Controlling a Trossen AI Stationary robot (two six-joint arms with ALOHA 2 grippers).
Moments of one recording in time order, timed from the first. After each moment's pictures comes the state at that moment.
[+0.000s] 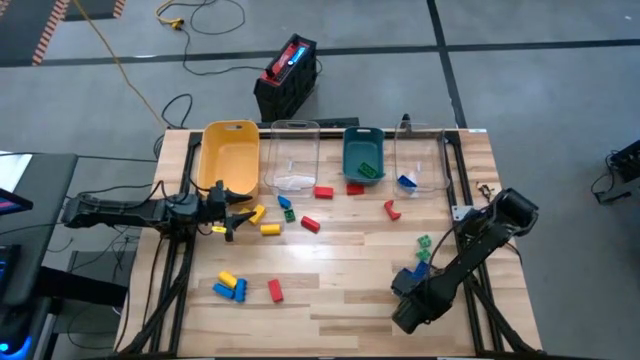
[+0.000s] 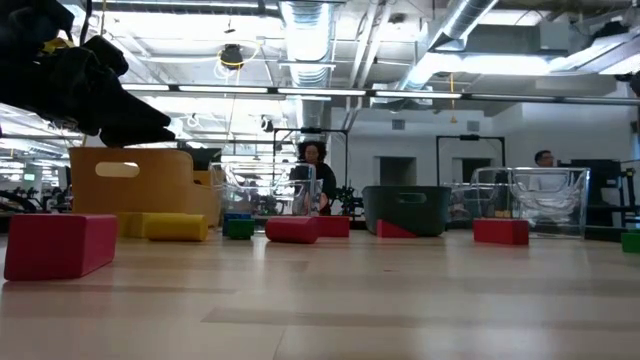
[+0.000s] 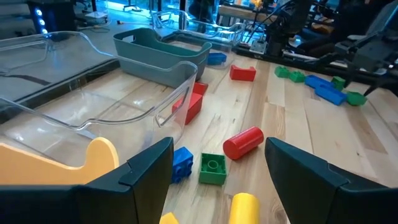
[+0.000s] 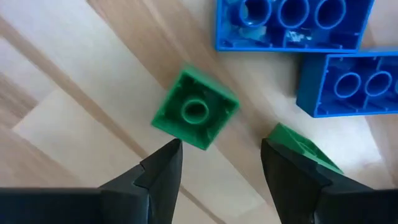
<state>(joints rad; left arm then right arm) -0.03 0.22 0.08 -0.04 -0.35 -0.18 0.79 1.77 1.11 -0.97 -0.09 1.44</state>
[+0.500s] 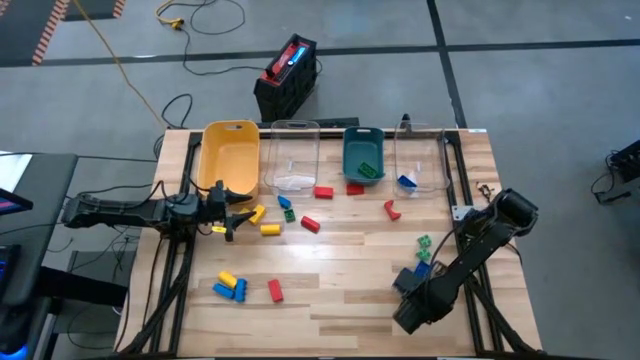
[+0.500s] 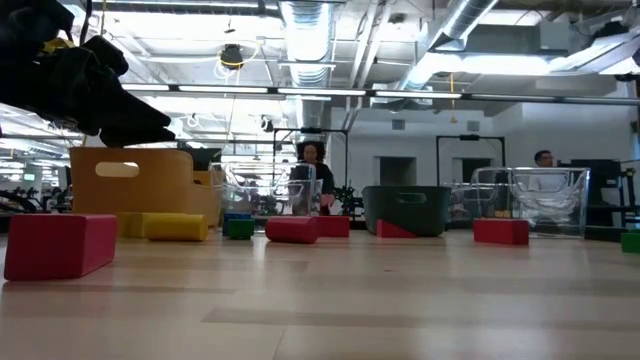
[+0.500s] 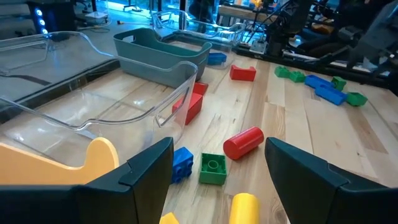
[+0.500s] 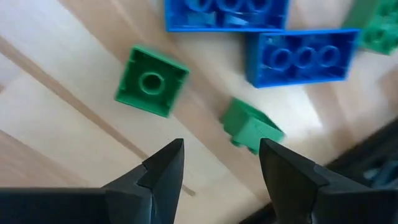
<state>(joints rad) -0.03 0.22 0.08 -0.04 -0.35 -0.18 0.79 1.78 1.21 -1.20 -0.10 1.44</state>
